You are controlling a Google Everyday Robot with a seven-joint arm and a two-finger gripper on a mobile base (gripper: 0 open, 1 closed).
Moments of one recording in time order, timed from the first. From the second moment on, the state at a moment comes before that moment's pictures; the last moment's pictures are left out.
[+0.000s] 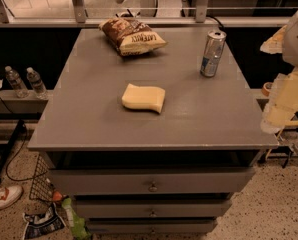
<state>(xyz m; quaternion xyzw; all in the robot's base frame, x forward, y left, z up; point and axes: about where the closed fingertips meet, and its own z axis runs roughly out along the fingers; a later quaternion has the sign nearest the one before) 0.438 -0.216 0.980 -0.60 0.78 -0.04 0.17</state>
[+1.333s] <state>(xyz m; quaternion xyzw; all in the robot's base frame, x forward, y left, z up) 0.529 -0.099 0.886 -0.62 0.75 0.07 0.24</state>
